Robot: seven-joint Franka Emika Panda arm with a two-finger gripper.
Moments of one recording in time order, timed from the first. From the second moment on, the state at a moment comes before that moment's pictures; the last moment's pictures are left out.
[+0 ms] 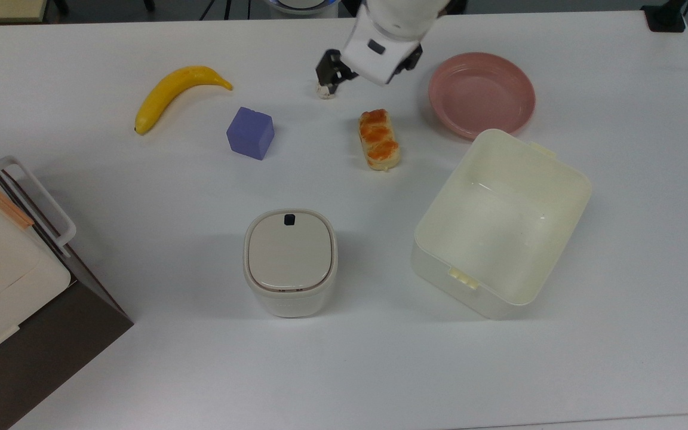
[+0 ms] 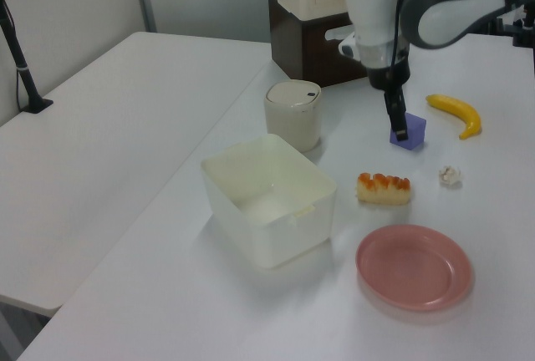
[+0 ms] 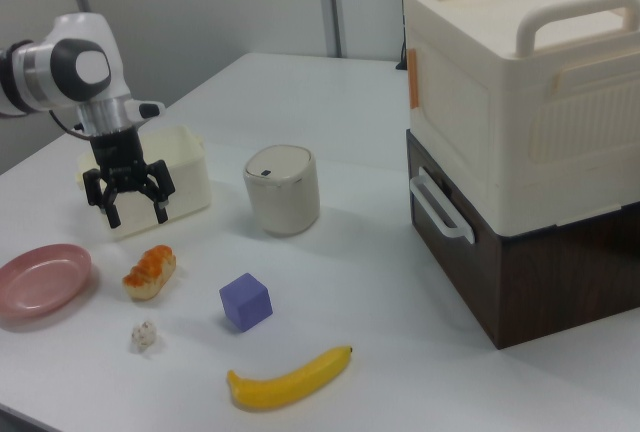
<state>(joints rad) 0.46 0.15 -0.17 -1.82 -0.13 1.70 0.01</state>
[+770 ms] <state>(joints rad) 0.48 0.27 -0.17 -1.85 -0.18 1.80 0.01</state>
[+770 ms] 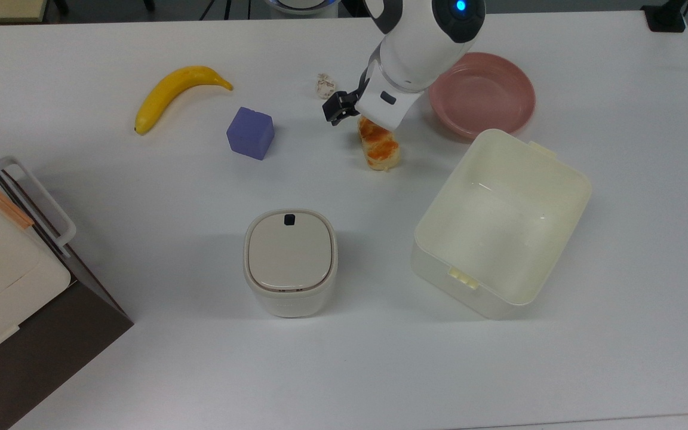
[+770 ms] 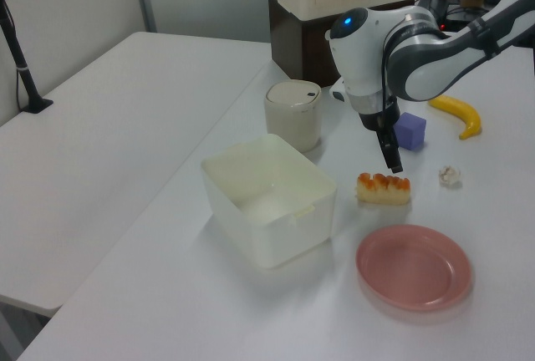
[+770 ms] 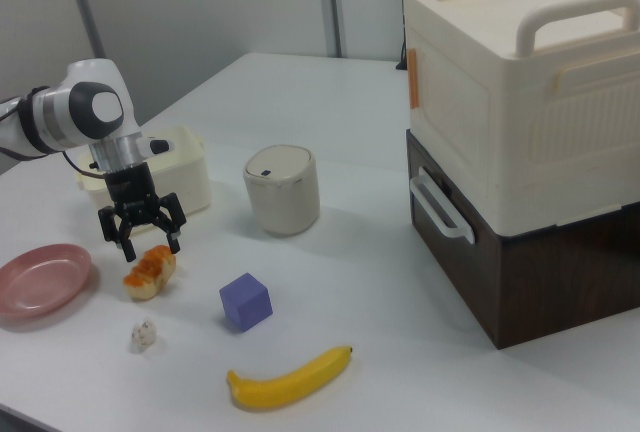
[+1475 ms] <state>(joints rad) 0.49 0.31 -0.11 -1.87 -0.20 1.81 0.01</state>
